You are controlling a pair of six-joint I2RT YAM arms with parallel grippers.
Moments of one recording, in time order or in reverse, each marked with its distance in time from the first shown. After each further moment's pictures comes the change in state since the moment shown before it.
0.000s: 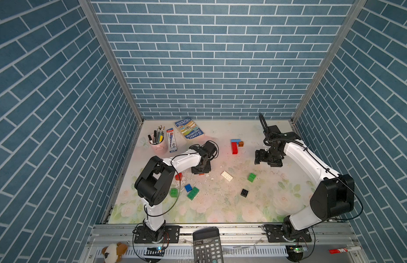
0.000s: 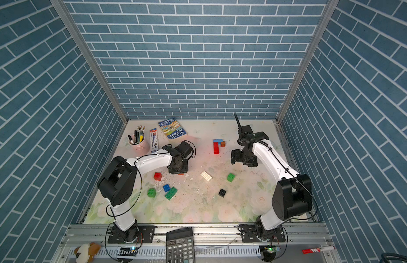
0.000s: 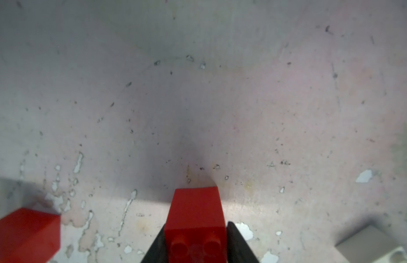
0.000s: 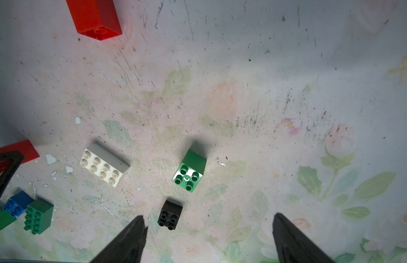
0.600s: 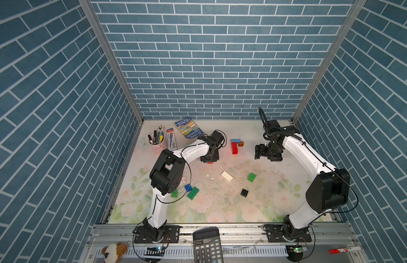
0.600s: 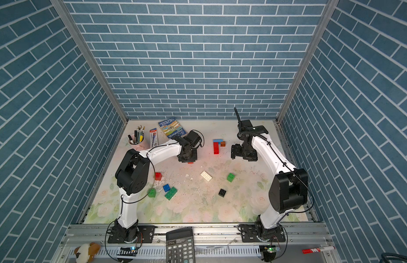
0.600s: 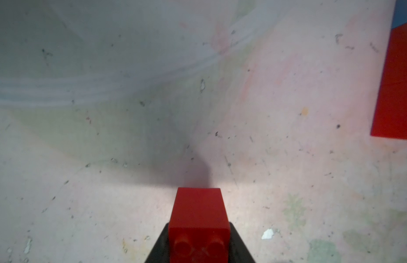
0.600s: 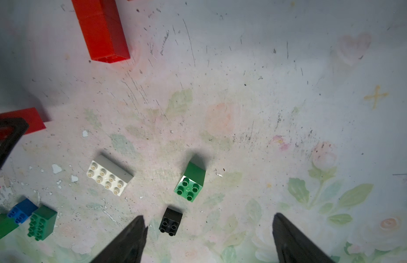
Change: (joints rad) left arm 0.004 0.249 0.392 -0.052 0.026 0.060; right arm -0.009 0.061 0.088 -0.045 0.025 -0.027
